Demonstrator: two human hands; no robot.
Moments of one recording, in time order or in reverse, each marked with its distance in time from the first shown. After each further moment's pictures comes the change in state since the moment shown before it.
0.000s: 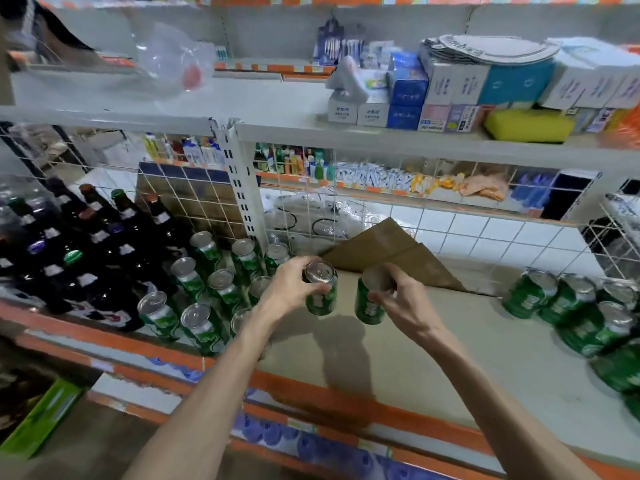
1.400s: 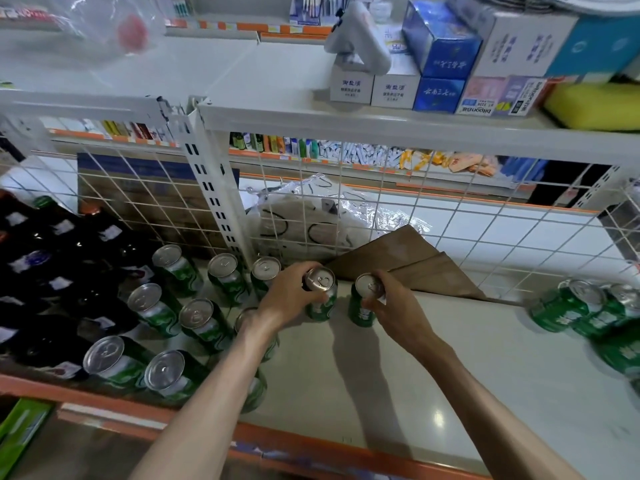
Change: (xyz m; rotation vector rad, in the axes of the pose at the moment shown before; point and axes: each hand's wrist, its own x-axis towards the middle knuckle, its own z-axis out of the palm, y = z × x) left_hand 0.099 -0.063 0.020 -0.044 -0.106 0.023; right_hand 0.094 0.055 0.072 -0.042 -0.001 0.076
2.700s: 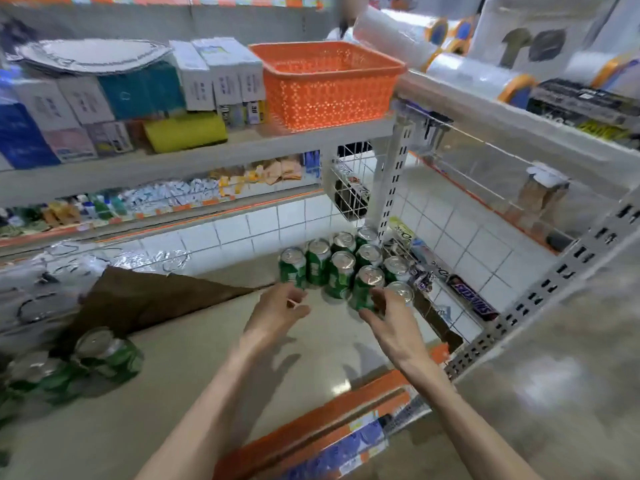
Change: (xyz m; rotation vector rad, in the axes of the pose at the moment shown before) left_hand -0.044 0.270 0.299 0.033 -0.353 0.253; right_hand -0.253 0.190 -0.273 0.040 0.545 0.444
